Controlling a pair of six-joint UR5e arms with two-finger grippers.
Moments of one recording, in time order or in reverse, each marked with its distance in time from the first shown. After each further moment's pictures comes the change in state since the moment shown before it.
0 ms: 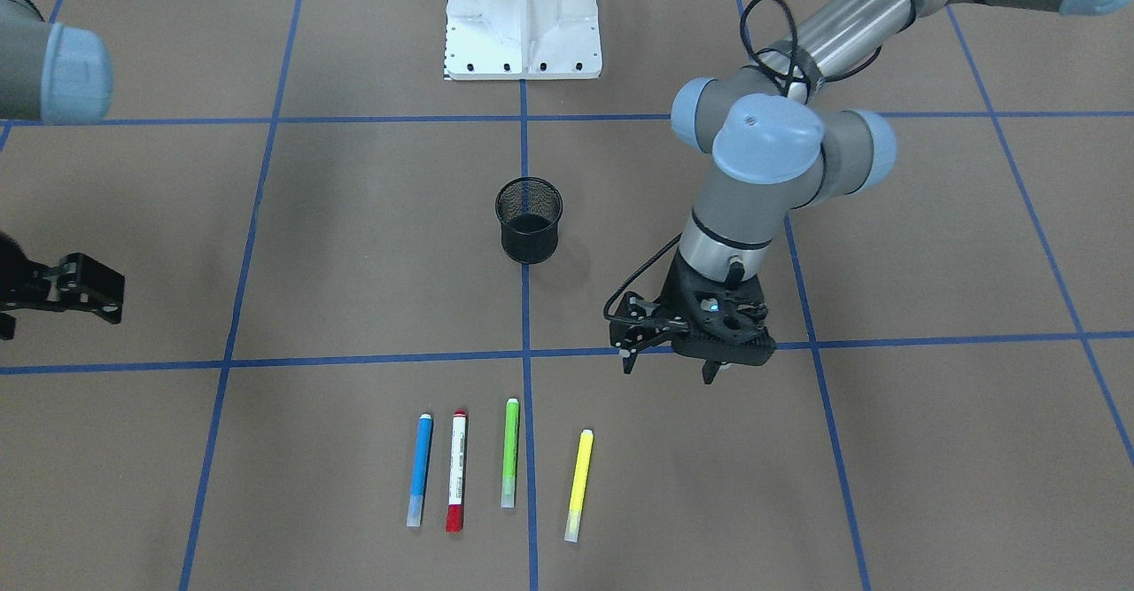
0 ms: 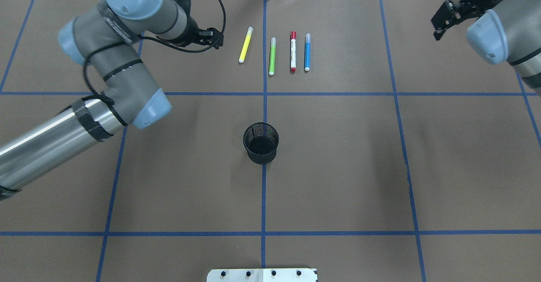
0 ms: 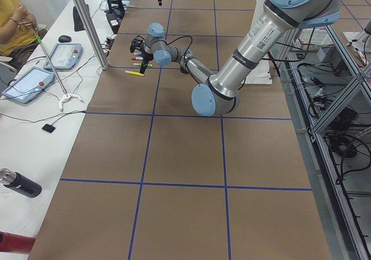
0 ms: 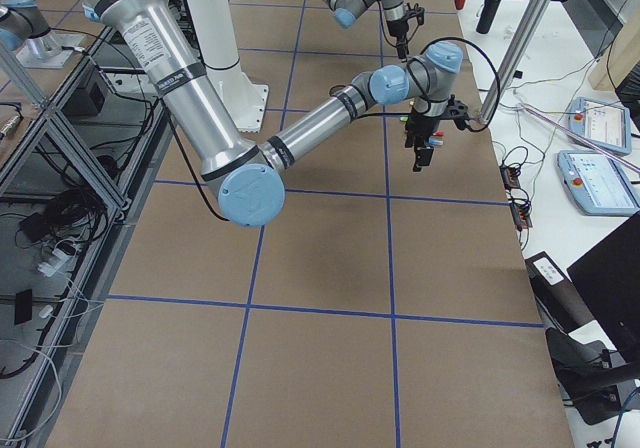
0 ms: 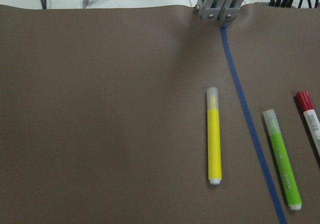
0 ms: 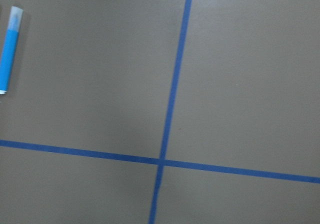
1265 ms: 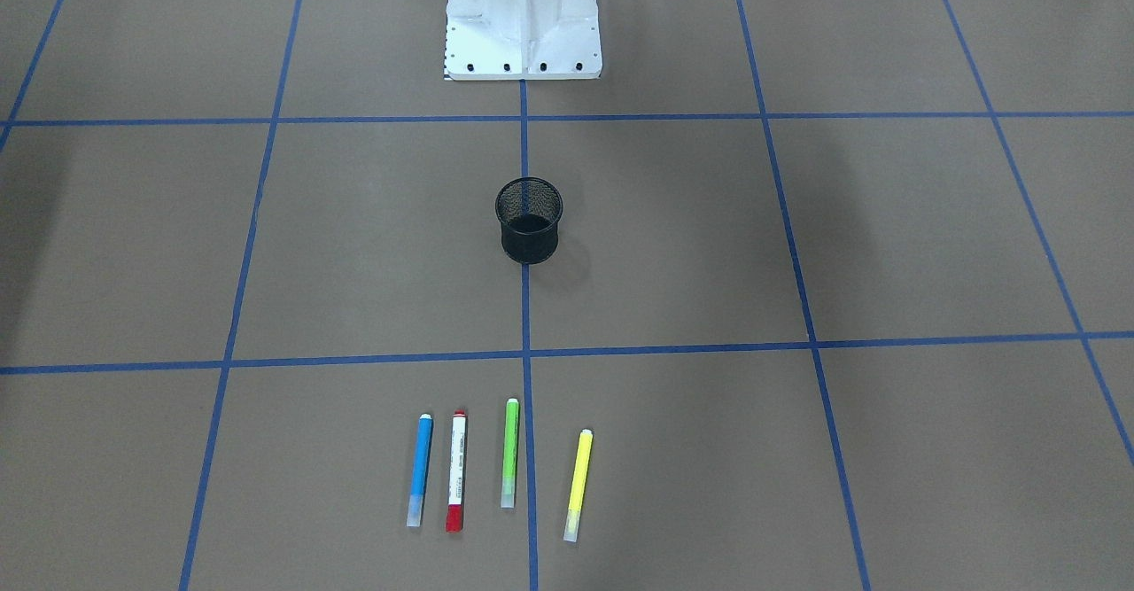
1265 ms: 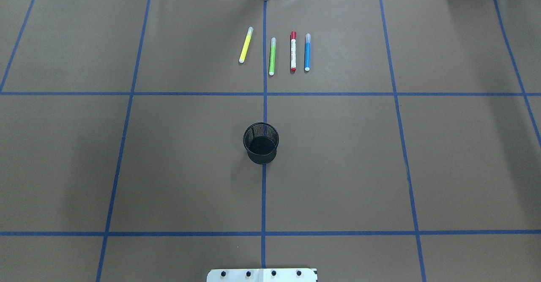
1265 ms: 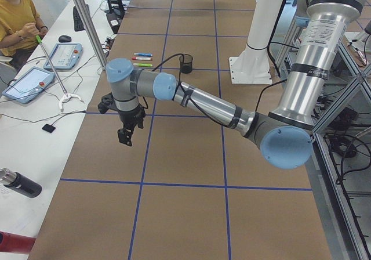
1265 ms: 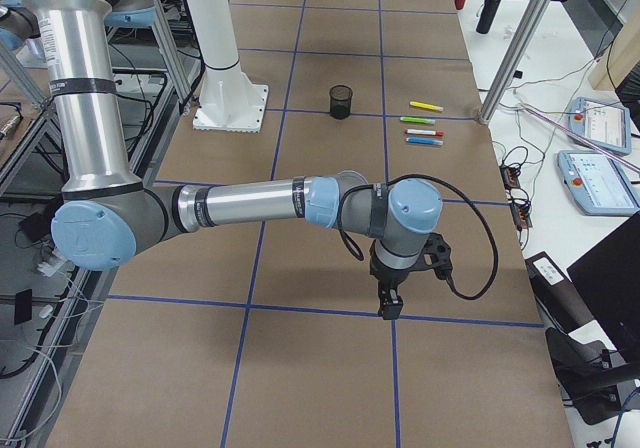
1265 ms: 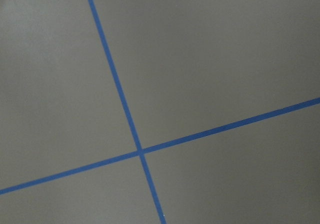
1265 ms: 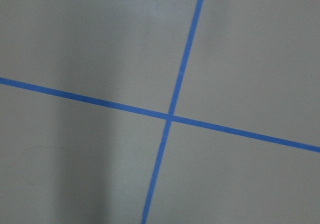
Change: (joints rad) left arm -0.673 0.510 -0.194 0.507 -0.352 1.089; right arm 0.470 -0.420 -0.059 0.073 0.092 -0.561
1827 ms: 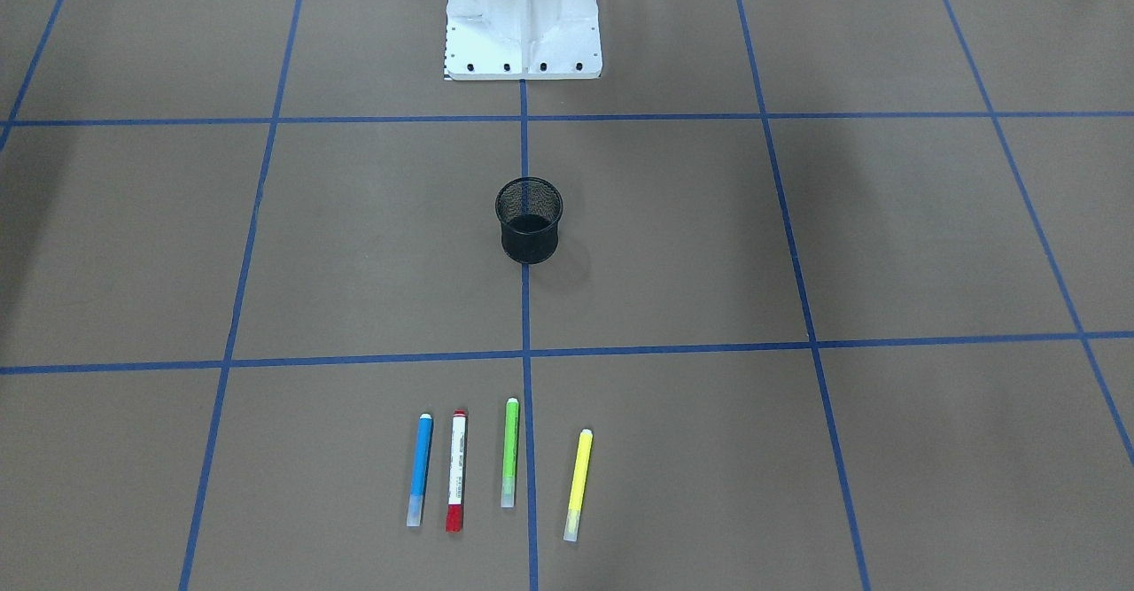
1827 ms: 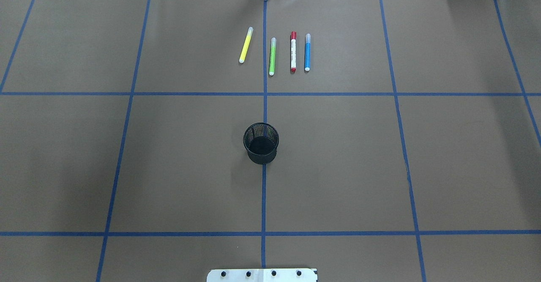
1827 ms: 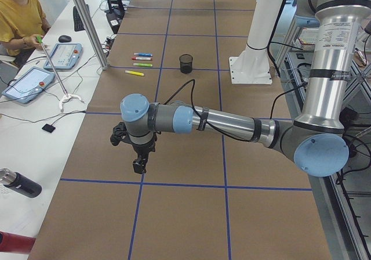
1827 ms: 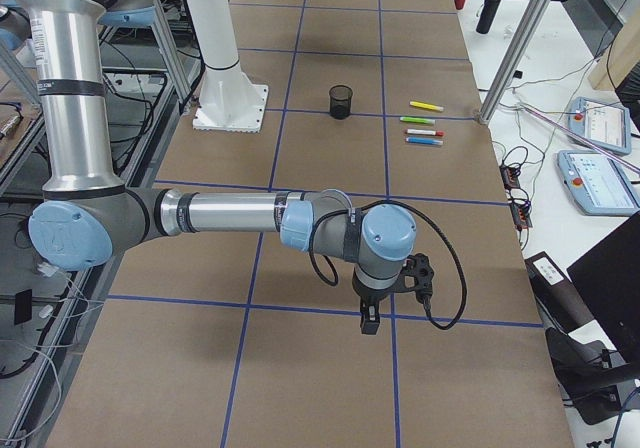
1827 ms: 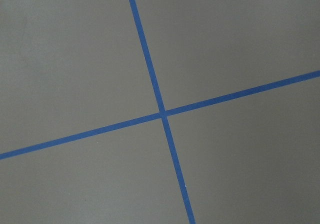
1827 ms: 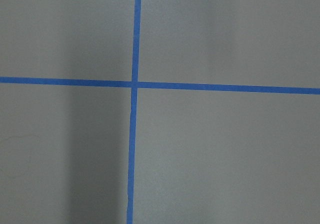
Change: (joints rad) left arm -0.042 0.106 0.017 -0.092 -0.040 -0.032; right arm 0.004 -0.019 0.001 0.053 0.005 0.142
